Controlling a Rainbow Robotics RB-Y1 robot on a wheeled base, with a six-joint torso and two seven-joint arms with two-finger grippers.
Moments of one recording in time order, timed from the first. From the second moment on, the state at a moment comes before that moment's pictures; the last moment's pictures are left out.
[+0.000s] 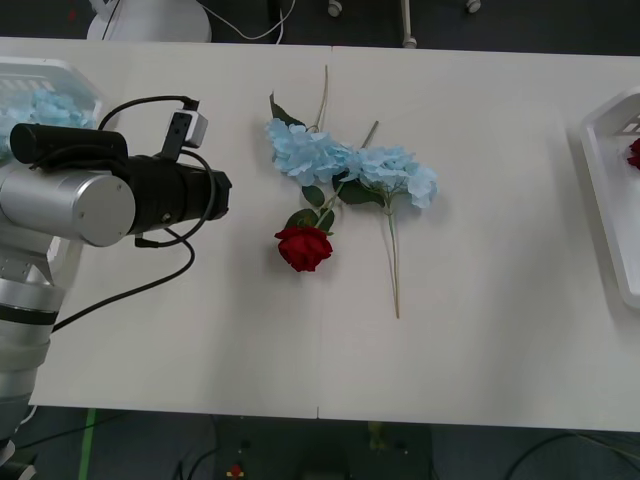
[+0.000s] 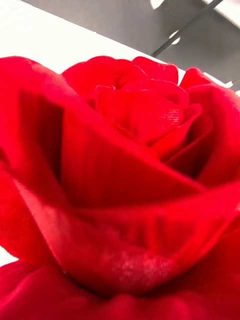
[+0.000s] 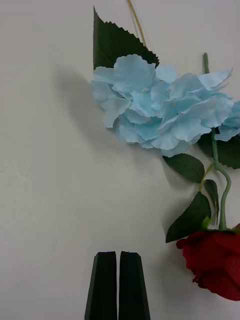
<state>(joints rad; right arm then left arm) -0.83 -0.81 0.01 -0.72 -0.24 0.74 1.70 -0.36 0.38 -0.08 -1.77 0.64 1.12 -1.62</state>
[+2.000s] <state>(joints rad) -0.67 -0.81 0.27 -1.50 -1.13 1.24 1.42 -0.83 0.21 -0.39 -0.92 0.48 0.56 -1.63</state>
